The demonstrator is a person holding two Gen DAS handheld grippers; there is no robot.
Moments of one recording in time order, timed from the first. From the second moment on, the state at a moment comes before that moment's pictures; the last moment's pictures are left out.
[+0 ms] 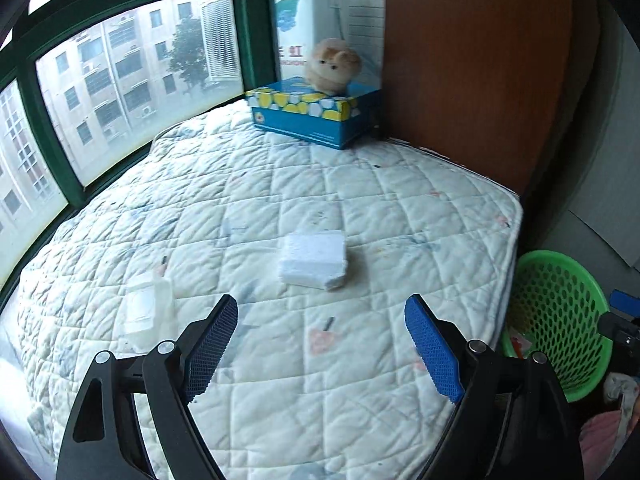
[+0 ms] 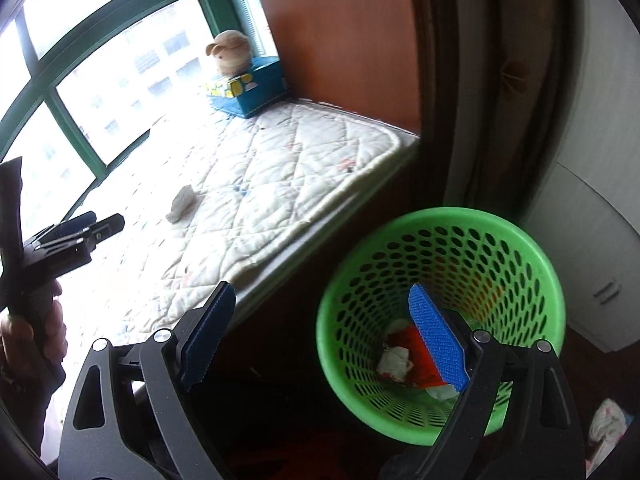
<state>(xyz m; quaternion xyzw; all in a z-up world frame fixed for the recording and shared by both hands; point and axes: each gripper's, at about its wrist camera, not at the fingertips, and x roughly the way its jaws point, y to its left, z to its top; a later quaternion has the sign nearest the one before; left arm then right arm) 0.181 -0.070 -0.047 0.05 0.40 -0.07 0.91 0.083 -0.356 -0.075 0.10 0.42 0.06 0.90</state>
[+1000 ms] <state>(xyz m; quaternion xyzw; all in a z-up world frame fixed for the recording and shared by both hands) 0.257 0.088 -0.104 -0.01 0.45 0.10 0.89 0.151 -0.270 -0.092 0.06 0.46 0.13 0.88</state>
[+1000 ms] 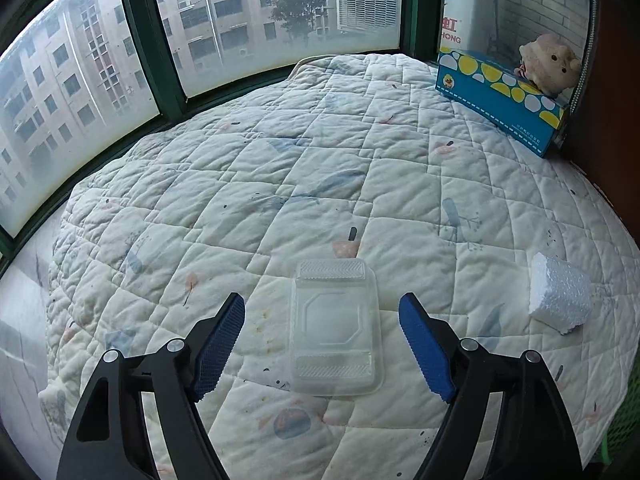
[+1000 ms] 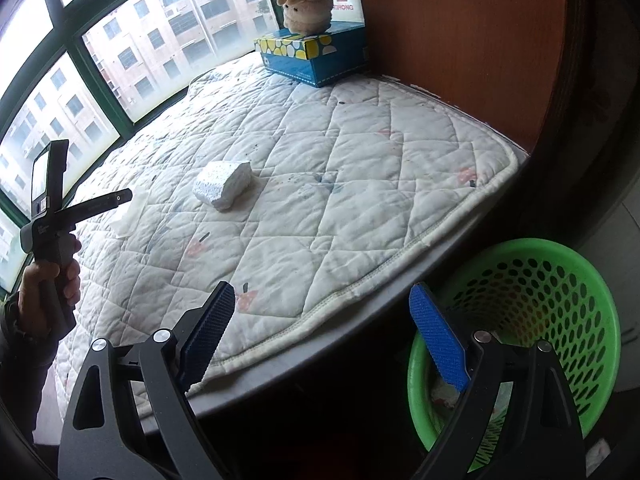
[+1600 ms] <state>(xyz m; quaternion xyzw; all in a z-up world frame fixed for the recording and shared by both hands) 0.261 0.103 -0.121 -0.06 0.48 0.06 0.87 0.196 -0.203 -0.100 0.00 0.47 0.18 0.87</state>
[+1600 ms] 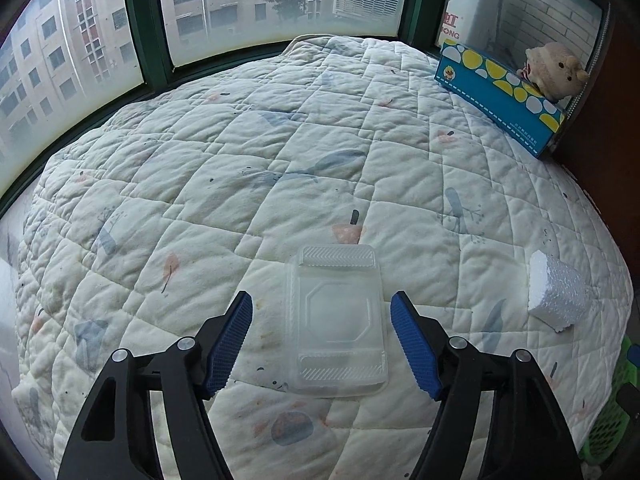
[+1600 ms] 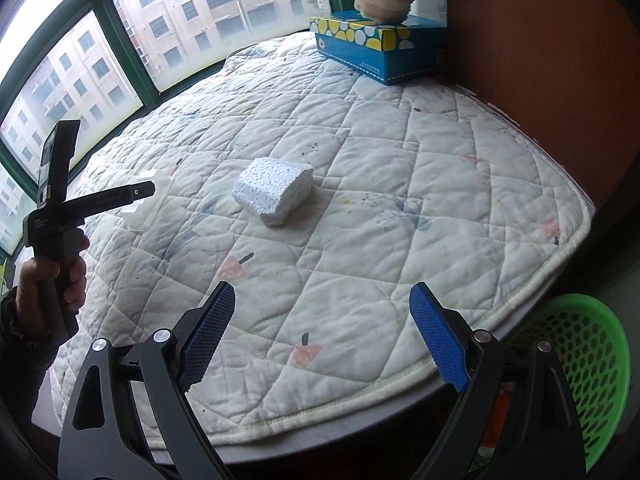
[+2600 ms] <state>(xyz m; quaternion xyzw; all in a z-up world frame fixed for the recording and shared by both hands) 0.244 0.093 -0.101 -0.06 0.46 0.00 0.88 0.281 -0.116 -0.142 -0.09 0.48 0.23 0.84</state>
